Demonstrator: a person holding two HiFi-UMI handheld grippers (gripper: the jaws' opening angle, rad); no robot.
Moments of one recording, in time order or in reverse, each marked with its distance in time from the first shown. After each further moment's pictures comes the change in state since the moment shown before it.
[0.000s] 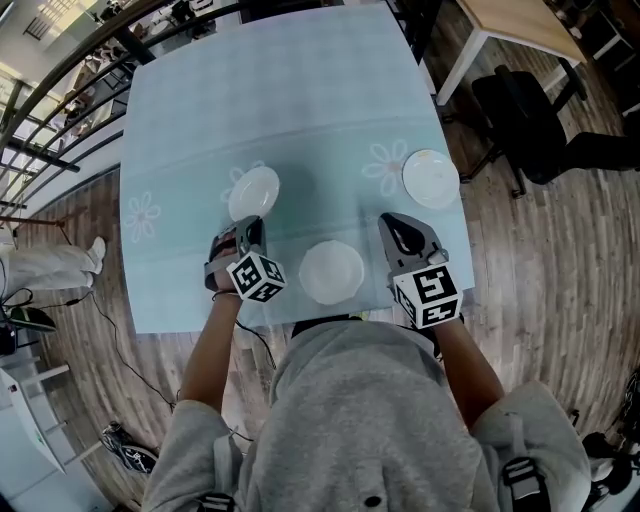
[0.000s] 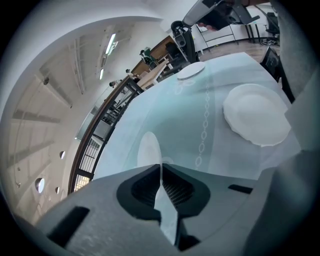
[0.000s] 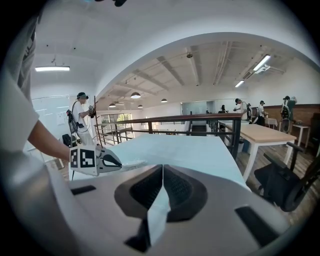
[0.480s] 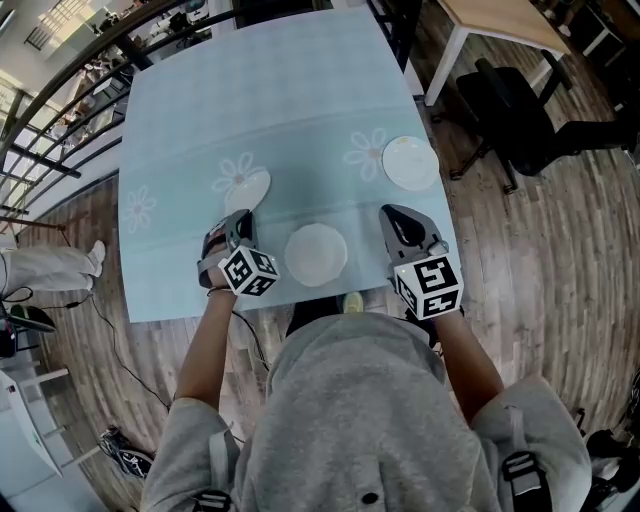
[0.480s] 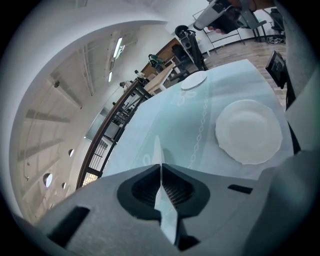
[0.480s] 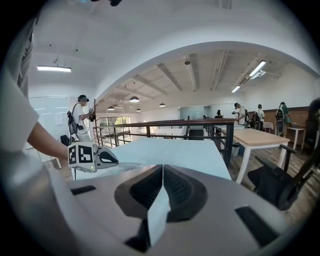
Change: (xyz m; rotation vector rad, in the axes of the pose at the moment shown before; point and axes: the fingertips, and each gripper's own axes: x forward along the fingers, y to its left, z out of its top) left arm -0.044 -0.008 0.020 -0.050 -0.015 0.086; right arm -0.060 -0.011 -0.008 -0.001 -0.050 -0.030
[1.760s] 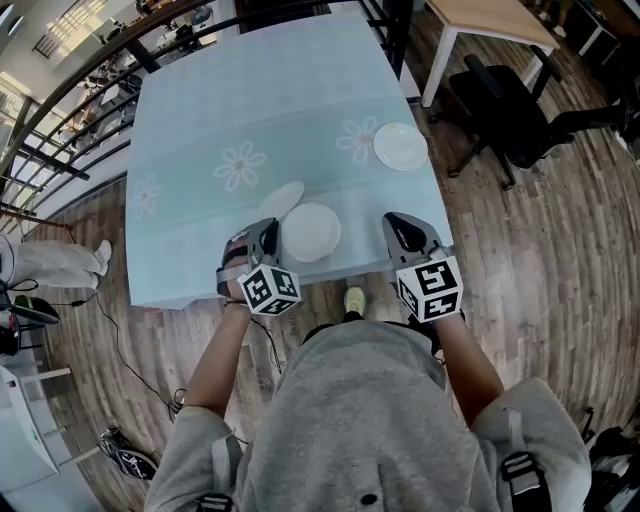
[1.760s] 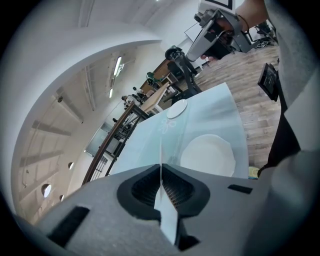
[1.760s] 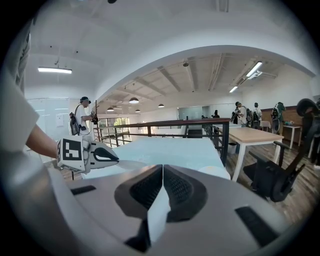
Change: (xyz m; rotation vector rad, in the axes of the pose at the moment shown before) left arm -0.096 -0.063 0.063 0.042 -0.172 0.019; right arm -0.073 0.020 -0.030 0.018 -0.004 -0.012
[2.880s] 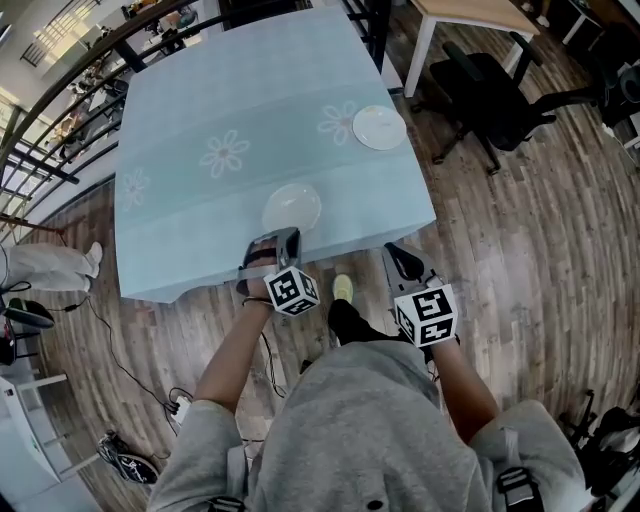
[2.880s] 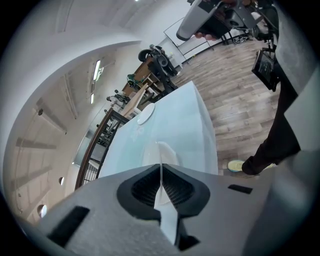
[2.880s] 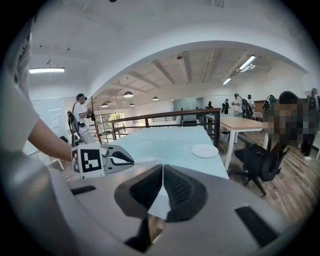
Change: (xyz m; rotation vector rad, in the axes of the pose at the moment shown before) left arm -0.005 -0.112 0.030 0.164 -0.003 -0.128; right arm -0.091 0.030 -0.070 0.063 0.100 -0.051
